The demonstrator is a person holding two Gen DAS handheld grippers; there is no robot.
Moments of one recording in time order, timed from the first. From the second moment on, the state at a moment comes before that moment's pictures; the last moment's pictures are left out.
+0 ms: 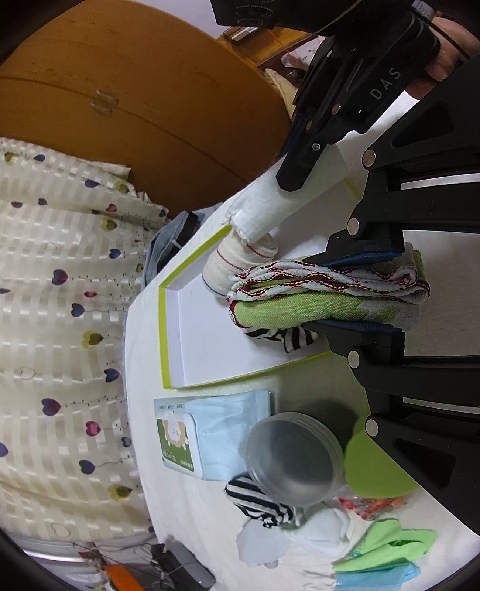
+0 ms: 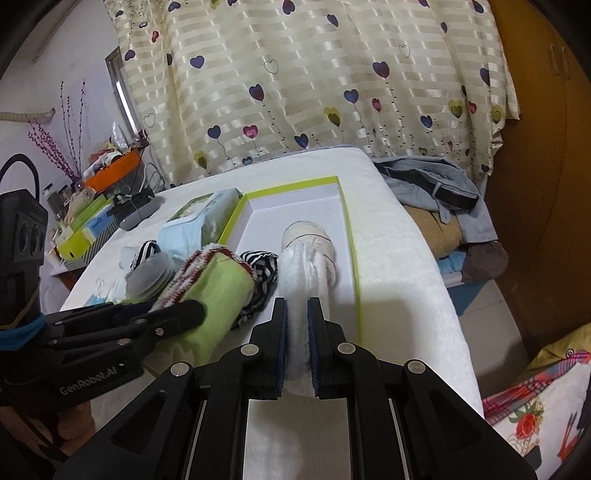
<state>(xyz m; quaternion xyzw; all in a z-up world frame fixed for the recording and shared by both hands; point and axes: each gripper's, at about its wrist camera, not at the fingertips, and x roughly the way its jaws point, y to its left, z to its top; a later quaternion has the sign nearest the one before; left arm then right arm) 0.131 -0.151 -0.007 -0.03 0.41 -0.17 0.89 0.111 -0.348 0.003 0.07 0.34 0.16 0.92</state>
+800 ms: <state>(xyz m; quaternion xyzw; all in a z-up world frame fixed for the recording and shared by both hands) 0.174 -0.163 -0.016 -0.02 0.42 -0.14 0.90 0.150 -0.347 -0.010 0.09 0.36 0.18 0.91</state>
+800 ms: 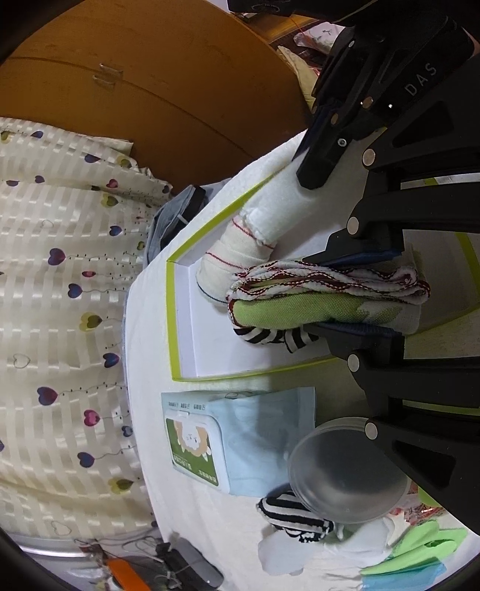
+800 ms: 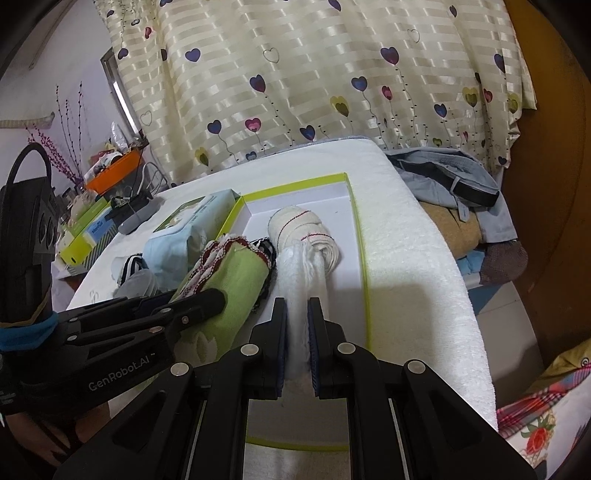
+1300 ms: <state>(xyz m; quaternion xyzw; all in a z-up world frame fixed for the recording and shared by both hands) 0.158 -0.159 -0.002 -0.02 0.40 -0.14 0.91 0.132 -0.341 0.003 0.07 0.34 0.17 0.92</state>
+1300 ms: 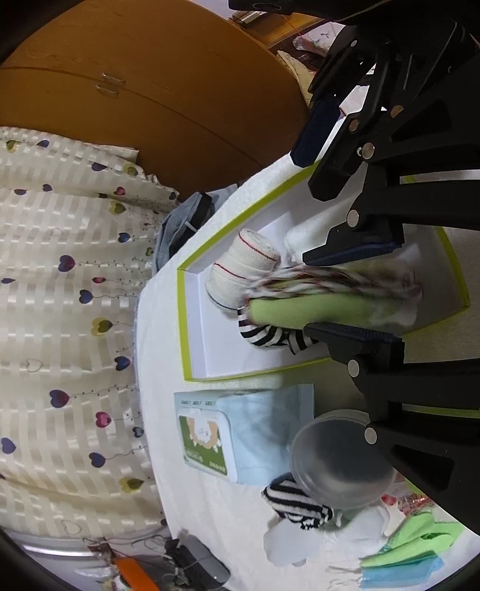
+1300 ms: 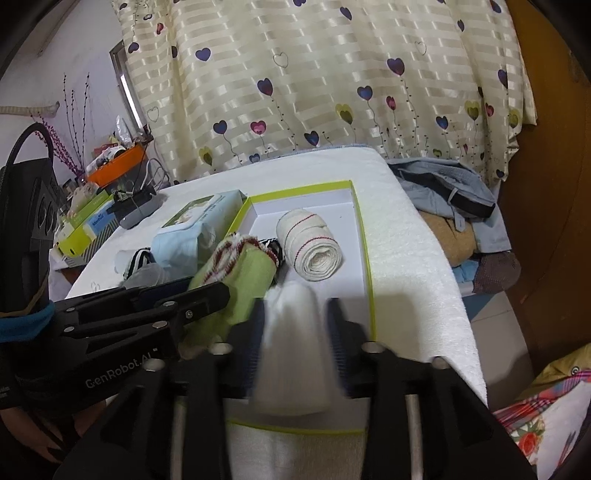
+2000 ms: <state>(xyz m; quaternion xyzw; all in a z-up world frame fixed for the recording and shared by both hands) 0.089 -0.123 0.034 -0.03 0.34 -0.16 0.92 0.073 -0.318 0.037 0.04 0.30 0.16 0.94</state>
